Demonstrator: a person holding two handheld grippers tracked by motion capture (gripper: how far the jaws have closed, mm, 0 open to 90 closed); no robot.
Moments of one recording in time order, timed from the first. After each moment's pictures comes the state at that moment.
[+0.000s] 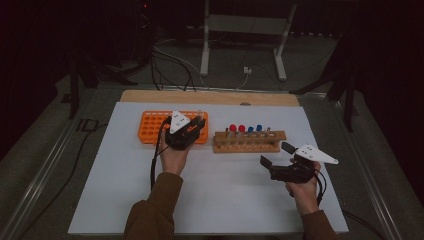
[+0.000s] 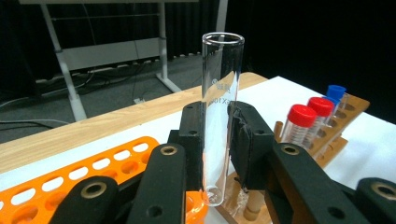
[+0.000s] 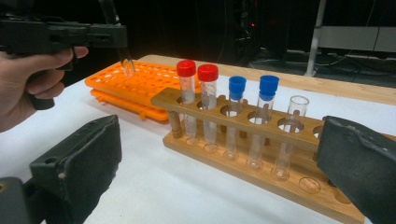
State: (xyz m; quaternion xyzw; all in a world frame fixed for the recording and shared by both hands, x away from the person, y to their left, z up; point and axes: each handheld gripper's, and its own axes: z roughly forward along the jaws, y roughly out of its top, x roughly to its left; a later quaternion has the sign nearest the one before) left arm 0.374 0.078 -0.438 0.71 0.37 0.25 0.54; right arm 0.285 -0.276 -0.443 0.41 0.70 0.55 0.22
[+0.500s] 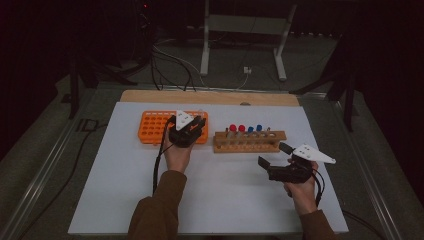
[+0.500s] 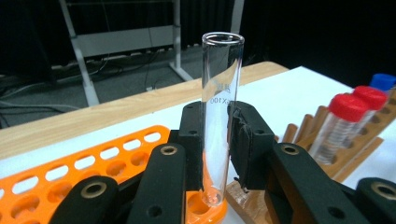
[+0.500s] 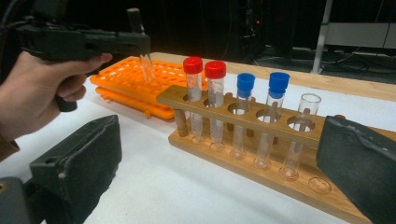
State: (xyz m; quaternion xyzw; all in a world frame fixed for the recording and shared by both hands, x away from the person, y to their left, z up) left arm 0.392 0.069 -0.457 0.71 0.41 0.26 0.51; right arm 0.286 -0.272 -0.444 0.41 0.70 0.55 0.21
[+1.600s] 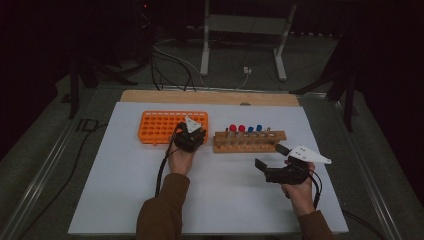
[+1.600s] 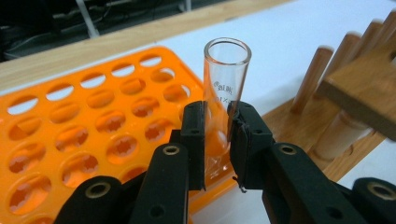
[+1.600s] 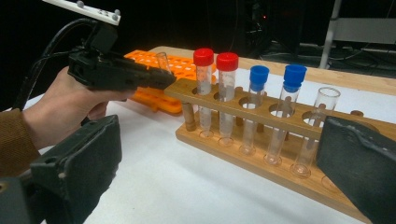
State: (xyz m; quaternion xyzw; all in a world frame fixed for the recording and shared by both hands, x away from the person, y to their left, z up) left arm 0.405 0.057 -0.498 0.77 0.43 0.24 0.42; right arm 0.286 -0.265 -0.449 0.40 0.71 0.54 0.20
